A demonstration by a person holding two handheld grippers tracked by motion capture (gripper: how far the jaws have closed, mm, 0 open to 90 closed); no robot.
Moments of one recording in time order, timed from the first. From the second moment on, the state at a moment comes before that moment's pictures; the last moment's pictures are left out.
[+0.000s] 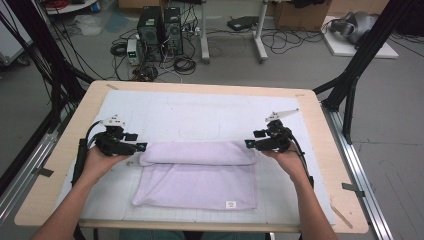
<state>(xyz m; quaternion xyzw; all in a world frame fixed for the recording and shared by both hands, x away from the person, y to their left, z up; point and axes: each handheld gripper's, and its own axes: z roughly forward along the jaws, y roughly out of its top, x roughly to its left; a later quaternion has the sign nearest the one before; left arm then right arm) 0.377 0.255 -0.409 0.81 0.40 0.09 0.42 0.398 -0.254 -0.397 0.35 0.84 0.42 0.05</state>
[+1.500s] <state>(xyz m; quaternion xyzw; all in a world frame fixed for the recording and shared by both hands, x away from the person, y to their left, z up) 0.266 0.234 -0.426 0.88 0.26 0.08 0.39 0.289 -0.236 -0.419 0.21 0.89 0.42 0.00</state>
